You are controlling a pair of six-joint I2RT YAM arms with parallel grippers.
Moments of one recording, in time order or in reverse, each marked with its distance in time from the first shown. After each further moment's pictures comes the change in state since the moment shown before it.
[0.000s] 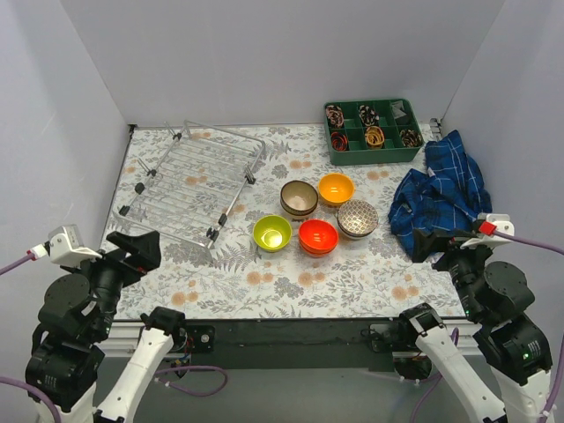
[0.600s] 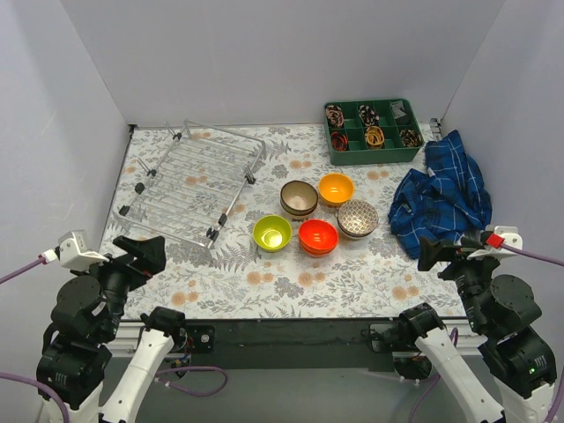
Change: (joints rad) left arm 0.000 -0.077 -0.113 0.002 0.006 -0.050; right arm 0.000 -0.080 -0.001 -0.062 0.032 -0.008
